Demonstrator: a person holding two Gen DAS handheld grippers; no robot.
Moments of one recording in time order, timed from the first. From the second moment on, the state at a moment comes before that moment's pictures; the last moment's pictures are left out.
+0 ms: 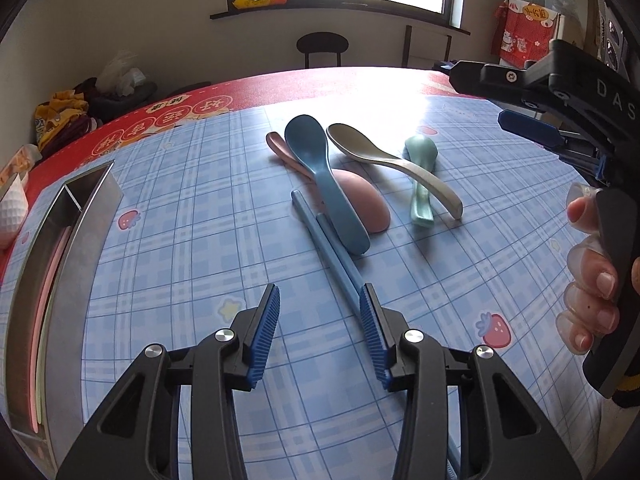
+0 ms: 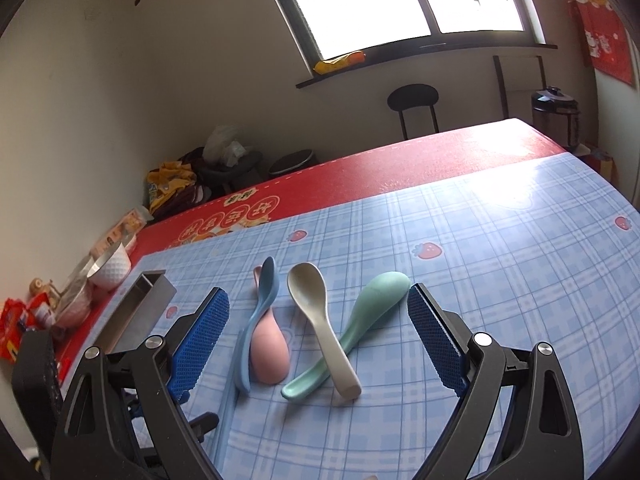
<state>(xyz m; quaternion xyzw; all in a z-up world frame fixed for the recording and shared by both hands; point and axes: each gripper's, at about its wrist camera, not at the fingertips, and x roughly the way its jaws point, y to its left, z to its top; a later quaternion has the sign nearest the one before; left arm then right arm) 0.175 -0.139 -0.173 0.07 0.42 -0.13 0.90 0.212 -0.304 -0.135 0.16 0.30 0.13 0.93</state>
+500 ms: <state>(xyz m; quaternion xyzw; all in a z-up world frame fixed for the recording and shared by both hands) 0.174 -0.125 -0.169 0.04 0.42 -0.11 0.90 0.214 -0.305 -0.137 0.16 0.30 0.13 0.93</state>
